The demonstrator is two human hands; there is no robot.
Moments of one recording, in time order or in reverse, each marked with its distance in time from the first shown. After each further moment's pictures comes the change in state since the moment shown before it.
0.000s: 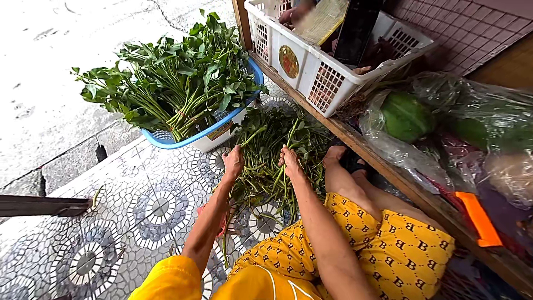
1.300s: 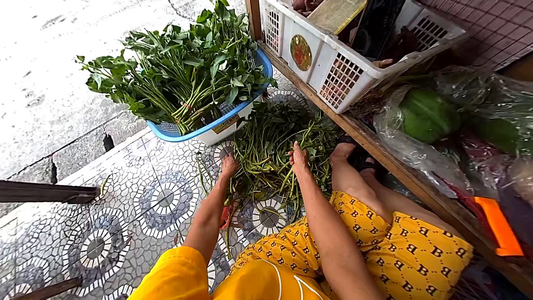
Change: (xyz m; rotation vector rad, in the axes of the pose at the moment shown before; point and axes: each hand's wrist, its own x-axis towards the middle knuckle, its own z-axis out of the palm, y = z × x) left_hand 0.035 -0.107 0.046 0.072 -0.148 -0.271; right_hand 0.003 0.002 -0.004 -0.107 0.179 -0.008
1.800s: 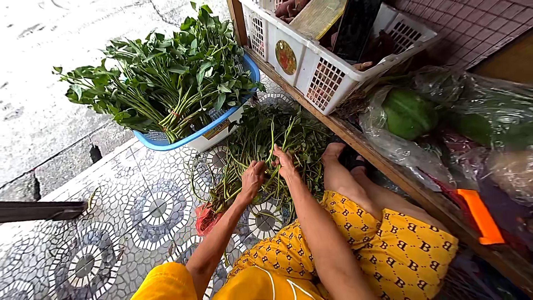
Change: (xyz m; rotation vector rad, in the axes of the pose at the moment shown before) left_hand -0.120 0.106 0.020 -0.126 0.047 0.526; right_hand 0.007 0.013 0.009 0.188 -0.255 -0.021
